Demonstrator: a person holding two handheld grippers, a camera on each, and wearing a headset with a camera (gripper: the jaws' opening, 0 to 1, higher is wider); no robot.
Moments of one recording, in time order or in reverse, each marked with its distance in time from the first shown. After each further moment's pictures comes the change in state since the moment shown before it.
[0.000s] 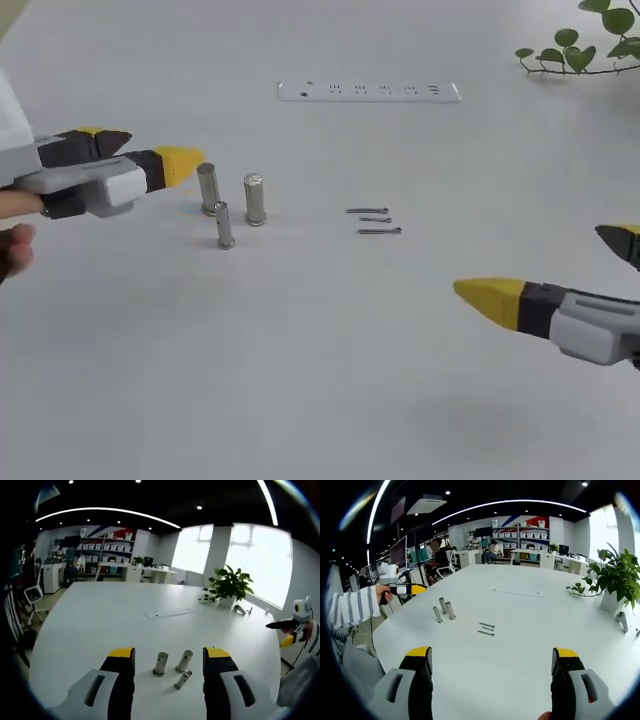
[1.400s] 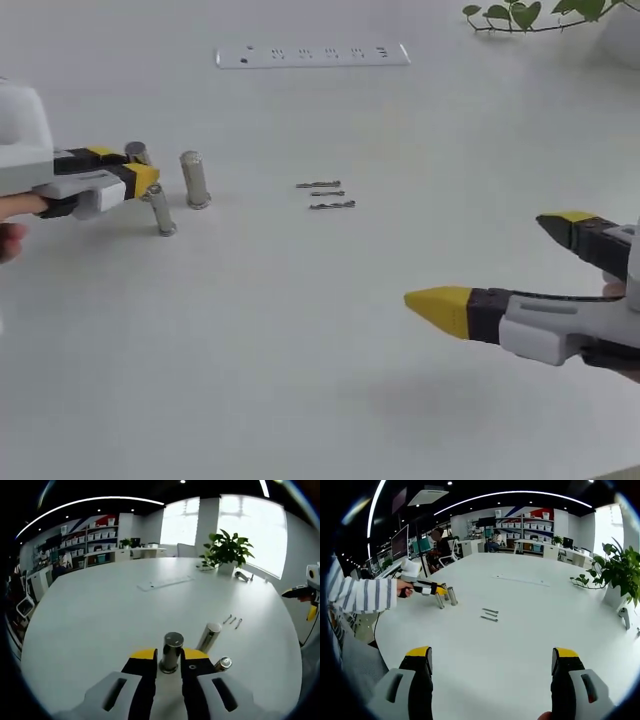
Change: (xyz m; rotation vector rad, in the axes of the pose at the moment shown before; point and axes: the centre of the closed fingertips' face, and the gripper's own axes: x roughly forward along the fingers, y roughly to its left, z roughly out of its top) left arm 0.067 0.012 -0.066 0.145 0.199 -0.043; right arm 0.003 0.005 -0.028 -0.016 0.092 0.021
